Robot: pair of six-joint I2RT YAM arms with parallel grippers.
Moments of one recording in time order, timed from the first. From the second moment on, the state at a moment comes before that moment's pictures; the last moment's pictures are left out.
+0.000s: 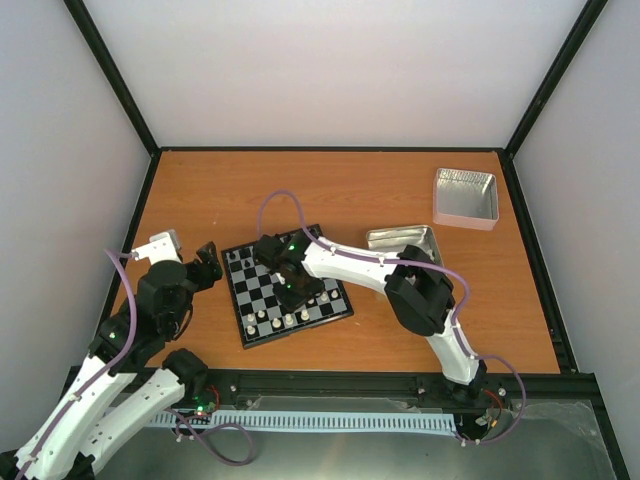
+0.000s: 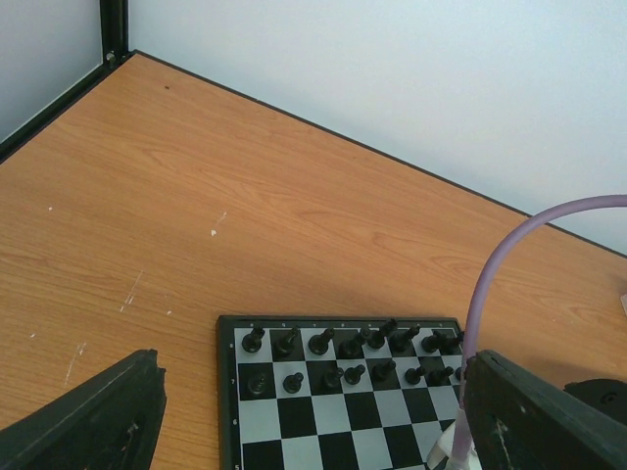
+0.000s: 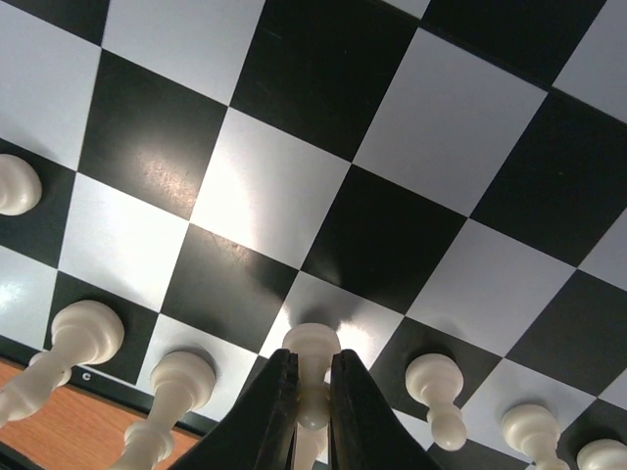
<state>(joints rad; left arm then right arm) -0.58 0.47 0.76 -0.74 -0.55 -0.64 1.07 2.12 1.71 -1.06 -0.06 0.34</state>
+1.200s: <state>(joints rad) -0.58 0.49 0.75 -0.73 -0.51 -0.62 0.54 1.44 1.04 -0.79 0.25 0.61</state>
